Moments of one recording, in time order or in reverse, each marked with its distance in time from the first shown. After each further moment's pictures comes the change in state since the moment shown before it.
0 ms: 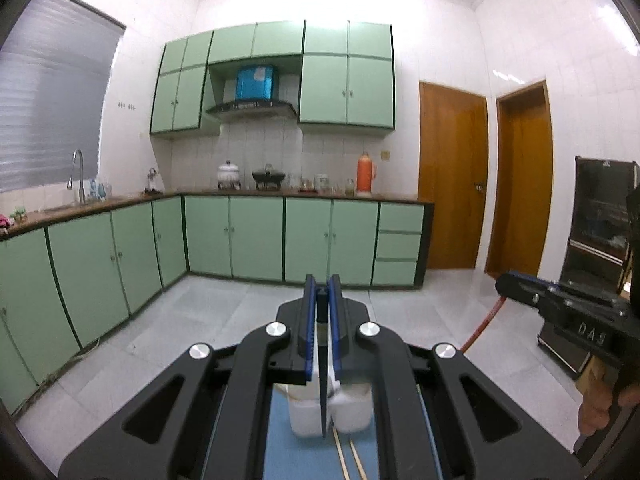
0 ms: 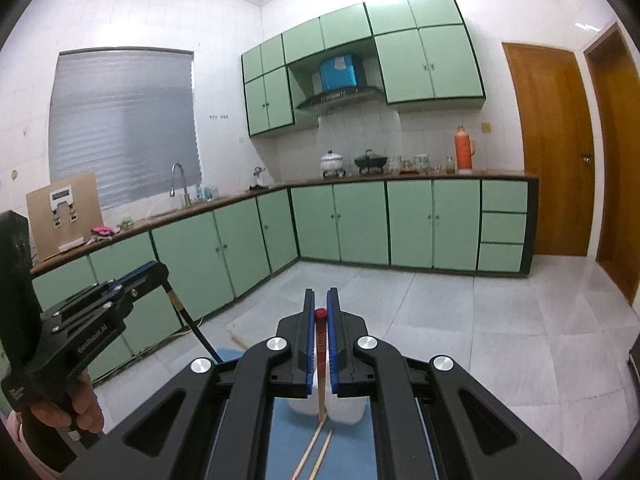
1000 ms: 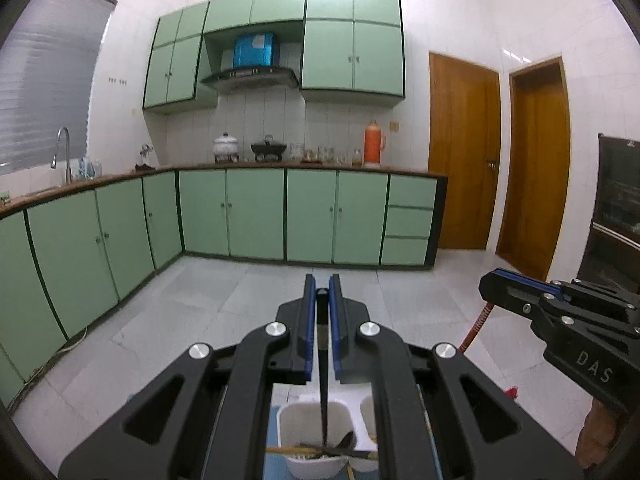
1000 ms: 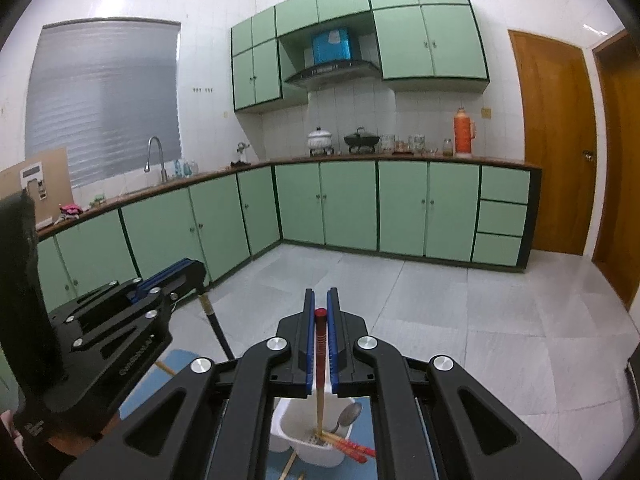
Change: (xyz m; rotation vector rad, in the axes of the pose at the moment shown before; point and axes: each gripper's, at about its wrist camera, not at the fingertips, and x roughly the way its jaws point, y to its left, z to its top) left arm 0.153 0.011 -0.053 -0.007 0.115 0.003; right arm 0.145 -0.023 -0.031 -0.023 0.108 -0.034
